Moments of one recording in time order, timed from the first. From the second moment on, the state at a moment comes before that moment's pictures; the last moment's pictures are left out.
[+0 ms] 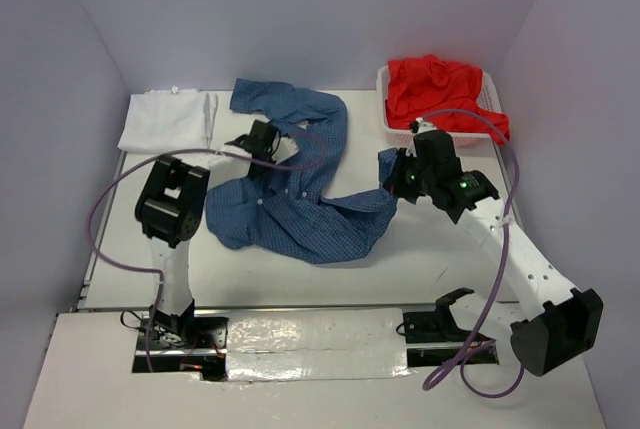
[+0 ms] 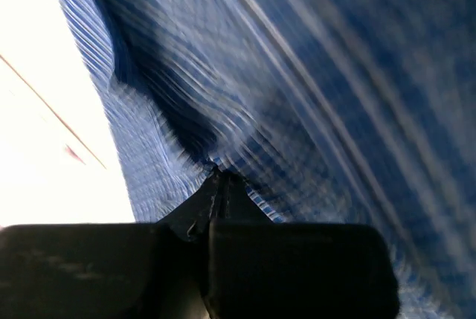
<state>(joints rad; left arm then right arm) -0.36 1.98 1.26 -0.26 -0.30 0.70 0.38 1.12 1.04 -0.64 -0.02 0.46</state>
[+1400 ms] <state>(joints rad) -0.05 1.92 1.34 -0.59 0.24 0.18 0.50 1.73 1.20 -0.65 -0.13 0.26</state>
